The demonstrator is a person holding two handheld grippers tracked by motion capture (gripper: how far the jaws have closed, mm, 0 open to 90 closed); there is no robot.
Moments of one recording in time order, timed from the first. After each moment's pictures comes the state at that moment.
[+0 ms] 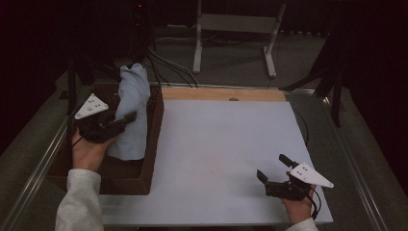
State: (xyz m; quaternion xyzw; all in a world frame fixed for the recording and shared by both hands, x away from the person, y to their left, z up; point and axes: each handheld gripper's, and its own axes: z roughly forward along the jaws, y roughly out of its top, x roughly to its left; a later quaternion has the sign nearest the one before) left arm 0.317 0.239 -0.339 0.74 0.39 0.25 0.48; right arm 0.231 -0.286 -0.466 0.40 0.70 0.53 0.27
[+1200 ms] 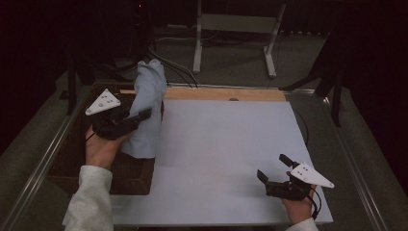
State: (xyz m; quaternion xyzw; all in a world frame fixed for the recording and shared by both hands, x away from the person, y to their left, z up) left arm 0.321 0.207 -0.328 0.74 0.36 0.21 0.52; right arm 0.231 -0.287 -0.466 0.40 0.70 0.53 0.27
